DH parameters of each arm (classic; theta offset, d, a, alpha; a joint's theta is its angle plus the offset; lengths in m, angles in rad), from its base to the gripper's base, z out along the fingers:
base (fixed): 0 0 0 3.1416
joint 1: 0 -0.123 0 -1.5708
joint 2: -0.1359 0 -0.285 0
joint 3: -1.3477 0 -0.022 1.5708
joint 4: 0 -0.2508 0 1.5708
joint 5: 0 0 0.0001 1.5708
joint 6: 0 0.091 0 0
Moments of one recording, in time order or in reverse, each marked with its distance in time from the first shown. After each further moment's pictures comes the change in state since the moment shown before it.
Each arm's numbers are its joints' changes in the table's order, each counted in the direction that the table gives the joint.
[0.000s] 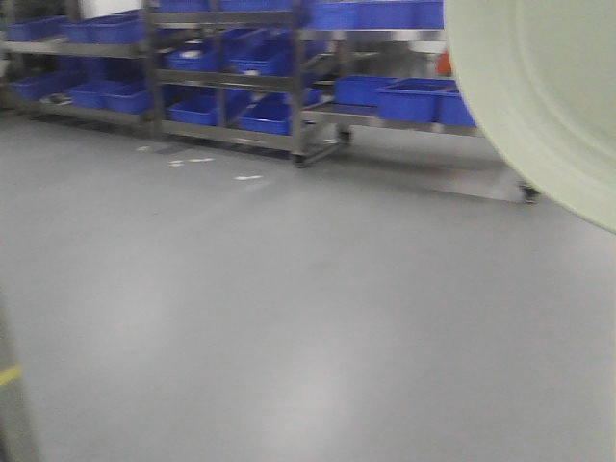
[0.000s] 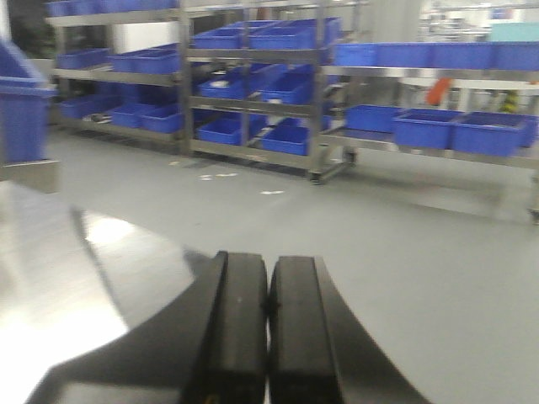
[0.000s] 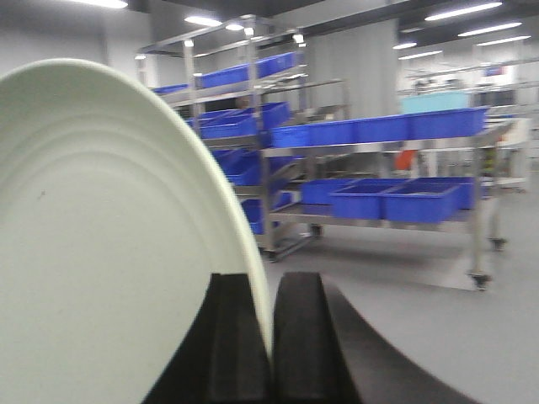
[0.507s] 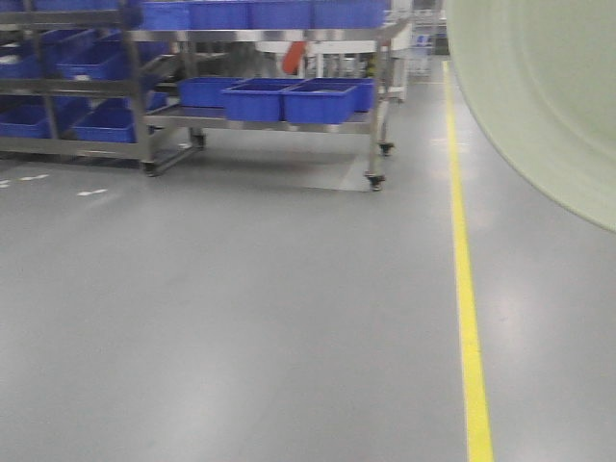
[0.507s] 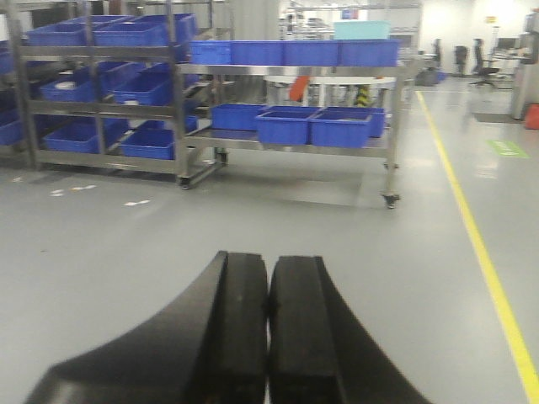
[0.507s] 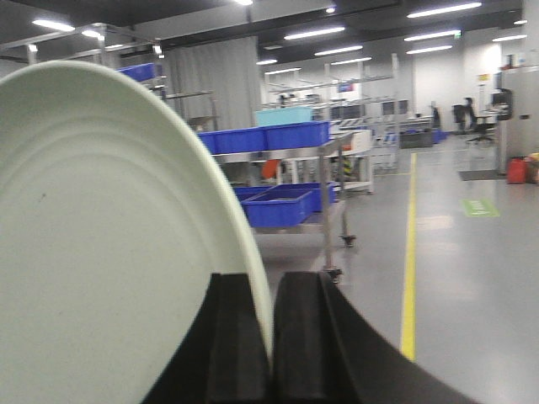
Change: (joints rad) left arm 0.000 0.000 0.000 0.000 0.000 0.000; right arm 0.000 0.000 0.000 0.000 0.000 0.000
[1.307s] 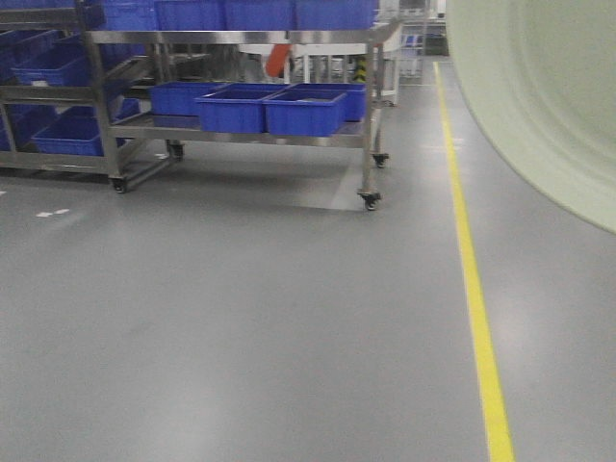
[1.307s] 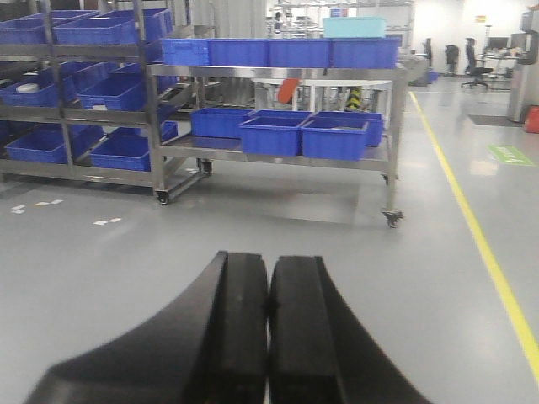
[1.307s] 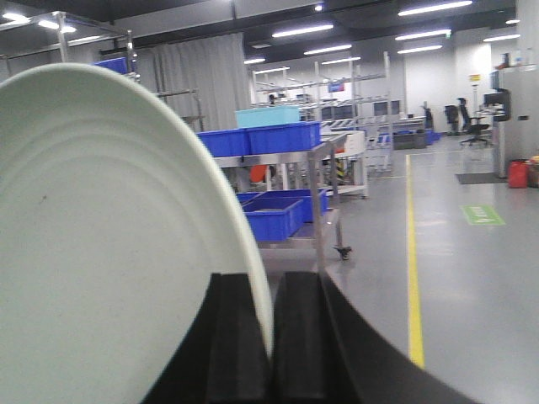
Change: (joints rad) left arm 0.000 0.000 0.000 0.000 0.000 0.000; right arm 0.000 0.000 0.000 0.000 0.000 0.000
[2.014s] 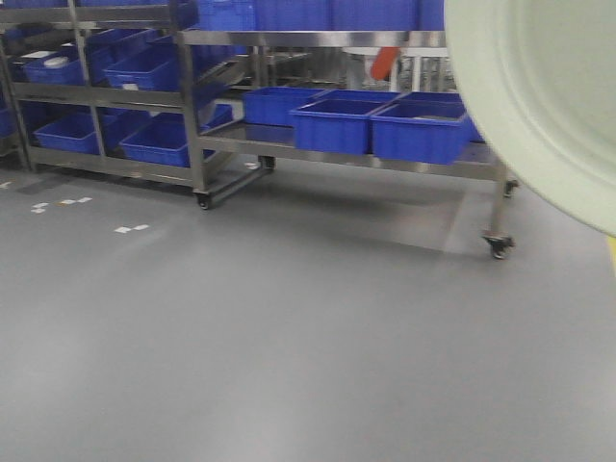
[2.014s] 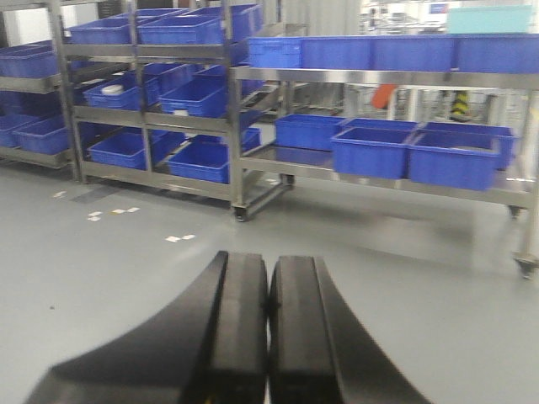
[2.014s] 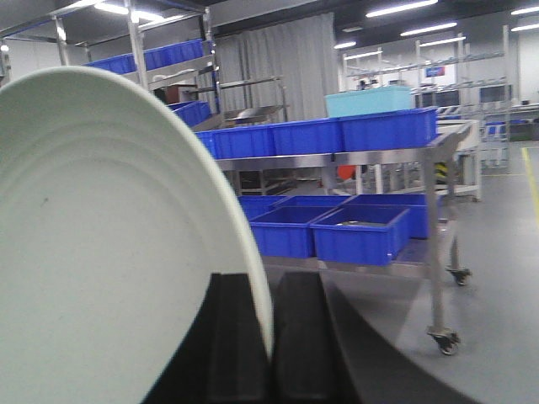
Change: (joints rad) left arm 0.000 0.000 0.000 0.000 0.000 0.000; right arm 0.000 0.000 0.000 0.000 0.000 0.000
